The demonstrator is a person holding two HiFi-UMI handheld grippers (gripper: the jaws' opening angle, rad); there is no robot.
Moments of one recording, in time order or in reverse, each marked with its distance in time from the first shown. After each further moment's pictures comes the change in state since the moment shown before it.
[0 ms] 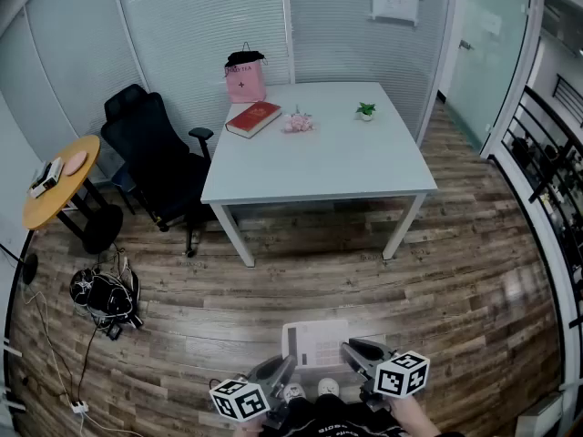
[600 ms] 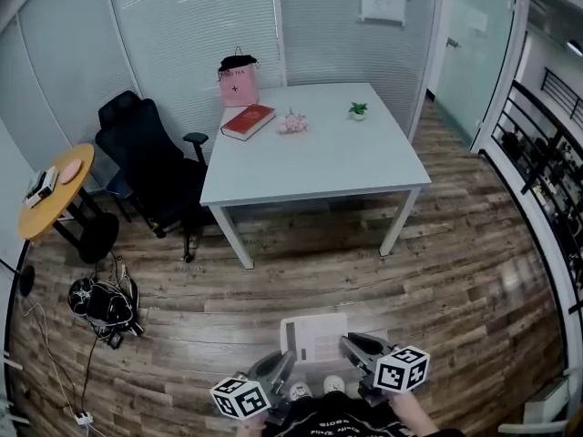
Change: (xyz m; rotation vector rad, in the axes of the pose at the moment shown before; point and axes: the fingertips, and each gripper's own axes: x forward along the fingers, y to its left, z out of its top) left arm -0.027 0.006 0.013 0.022 -0.031 -0.037; right arm 0.009 0.029 -0.003 0.013 -0.069 -0.007
